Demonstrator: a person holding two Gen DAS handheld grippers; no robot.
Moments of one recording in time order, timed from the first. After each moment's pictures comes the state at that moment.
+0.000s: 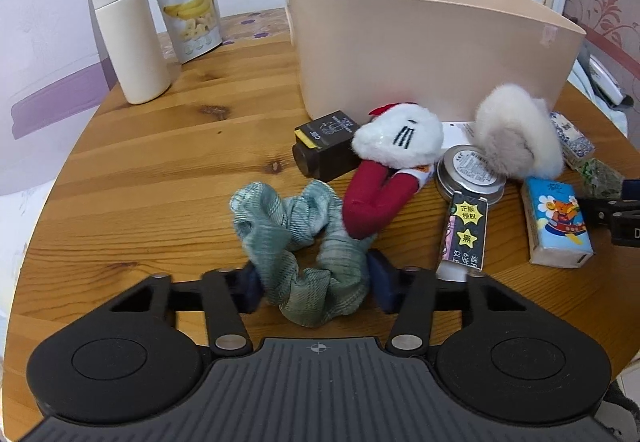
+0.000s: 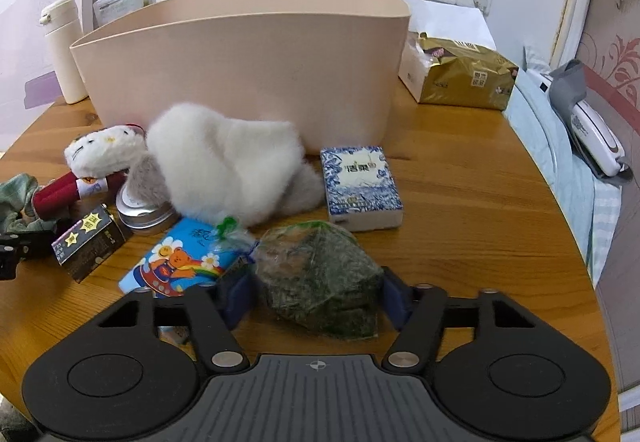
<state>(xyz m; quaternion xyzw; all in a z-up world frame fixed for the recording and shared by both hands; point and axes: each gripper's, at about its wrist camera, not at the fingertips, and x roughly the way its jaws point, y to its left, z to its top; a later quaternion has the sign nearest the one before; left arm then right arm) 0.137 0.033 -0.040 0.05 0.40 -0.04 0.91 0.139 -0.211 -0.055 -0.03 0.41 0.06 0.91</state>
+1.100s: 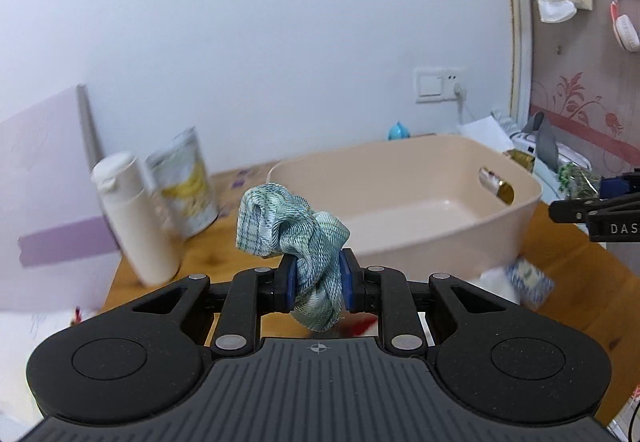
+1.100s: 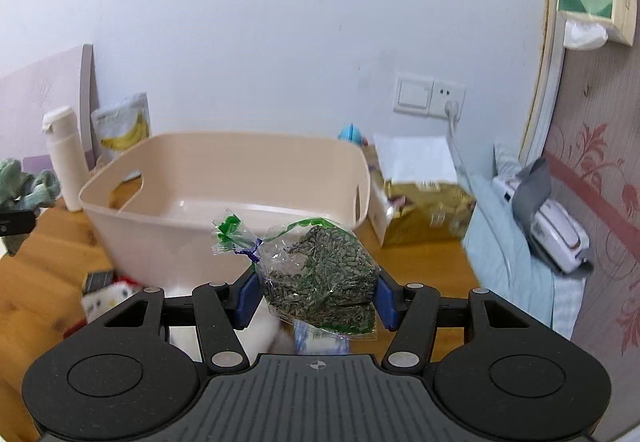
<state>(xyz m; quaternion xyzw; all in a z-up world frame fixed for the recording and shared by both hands) 0.157 0.011 0.079 0.08 0.24 -0.08 0.97 0.154 -0.224 0.047 -0.03 0.28 0.04 0.96</state>
